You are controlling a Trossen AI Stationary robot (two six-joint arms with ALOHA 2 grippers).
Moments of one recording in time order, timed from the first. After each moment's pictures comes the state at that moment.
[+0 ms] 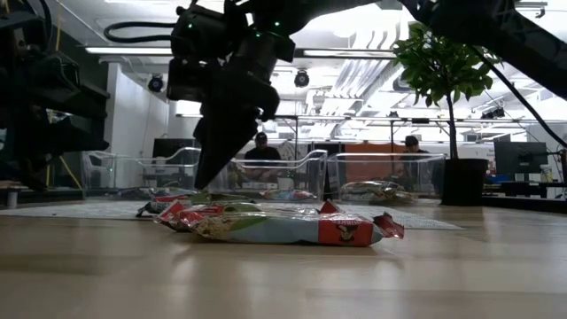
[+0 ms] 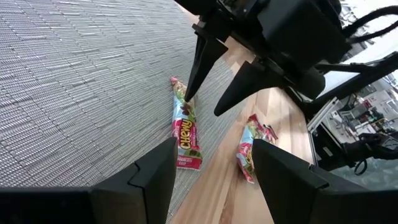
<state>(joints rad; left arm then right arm) -0.77 0.64 0.01 0.17 -0.84 -1.16 -0.01 2.49 2.24 -0.96 -0.26 -0.34</state>
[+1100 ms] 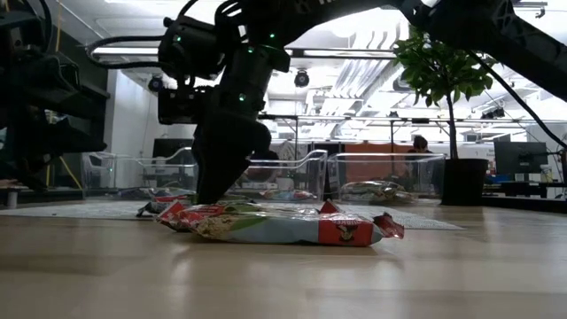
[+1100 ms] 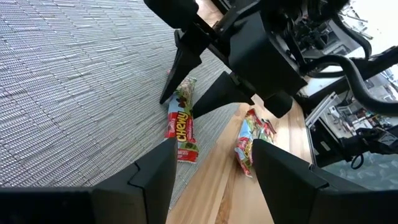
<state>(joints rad) -0.77 0.64 0.01 0.17 -0.81 -1.16 0.02 2.55 2.24 -0.92 -0.10 -0.32</state>
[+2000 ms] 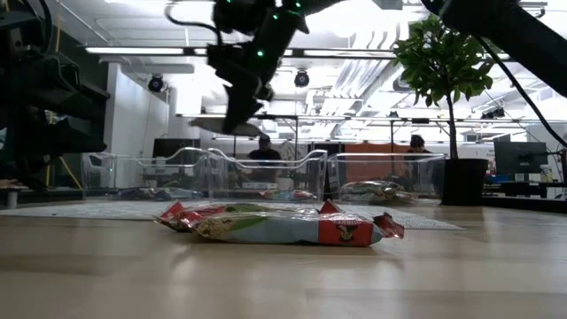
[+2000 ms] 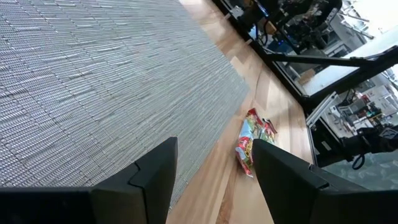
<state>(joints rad) -0.77 0.64 0.01 0.16 -0.81 -1.16 -0.15 2.33 2.24 -0.93 0.12 -0.15</state>
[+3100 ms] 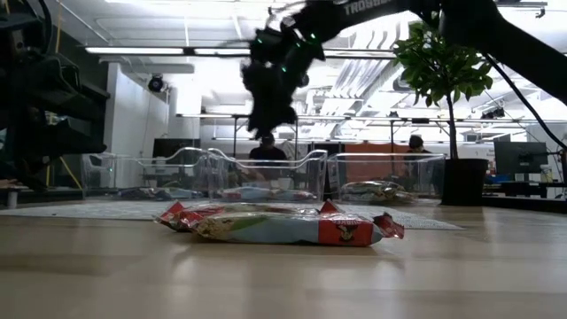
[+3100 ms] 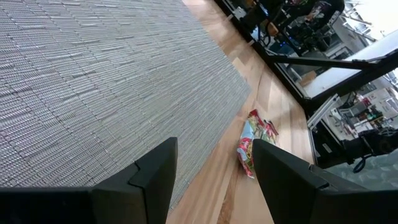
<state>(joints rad) -0.77 0.64 0.01 0.15 -0.82 -1.18 -0.42 2.31 2.24 -0.99 -0.26 -0.06</state>
